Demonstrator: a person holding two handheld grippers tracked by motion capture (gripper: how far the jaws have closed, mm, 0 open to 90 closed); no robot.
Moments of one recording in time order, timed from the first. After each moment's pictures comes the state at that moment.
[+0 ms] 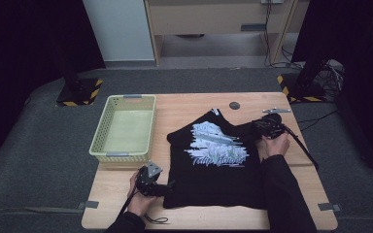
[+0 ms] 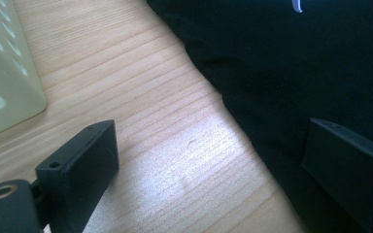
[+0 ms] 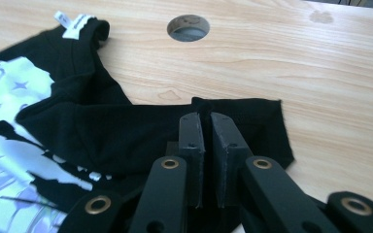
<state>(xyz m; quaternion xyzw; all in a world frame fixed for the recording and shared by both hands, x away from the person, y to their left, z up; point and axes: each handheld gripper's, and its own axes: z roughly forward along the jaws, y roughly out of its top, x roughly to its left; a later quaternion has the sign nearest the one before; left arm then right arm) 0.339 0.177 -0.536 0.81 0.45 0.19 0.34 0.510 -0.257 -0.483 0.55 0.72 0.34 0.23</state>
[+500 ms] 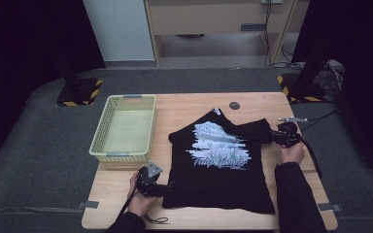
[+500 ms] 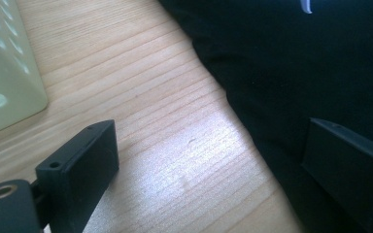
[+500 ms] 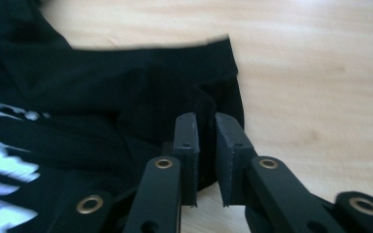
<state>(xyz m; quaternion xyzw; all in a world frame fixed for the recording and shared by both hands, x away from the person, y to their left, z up) 0.338 0.177 -0.536 0.81 0.45 0.19 0.34 0.487 -0.305 -0.502 0.59 0.71 0.32 0.23</state>
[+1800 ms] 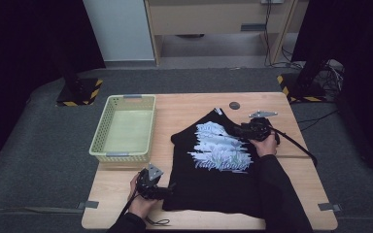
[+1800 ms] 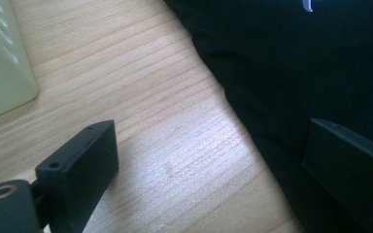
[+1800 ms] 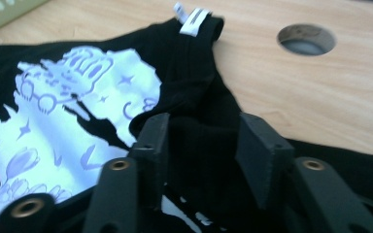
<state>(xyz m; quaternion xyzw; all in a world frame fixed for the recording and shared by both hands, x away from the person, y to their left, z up) 0.329 0.174 -0.535 0.81 0.45 0.19 0.33 0.527 -0.227 -0.516 0.43 0.78 0.43 0.16</state>
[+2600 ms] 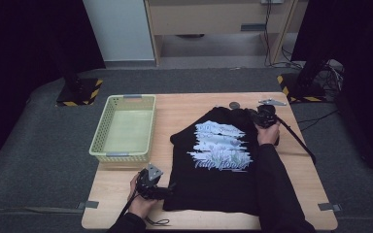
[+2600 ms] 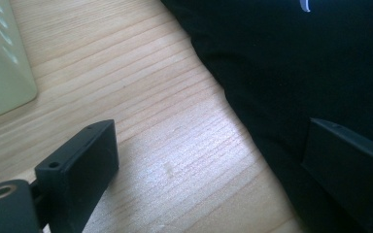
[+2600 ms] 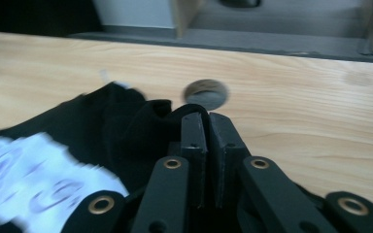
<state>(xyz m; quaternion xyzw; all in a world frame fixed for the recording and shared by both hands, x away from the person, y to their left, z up) 0.329 0.174 -0.536 0.81 0.45 0.19 0.34 0.562 -0.246 -0.496 0.53 0.68 0.43 0.24</state>
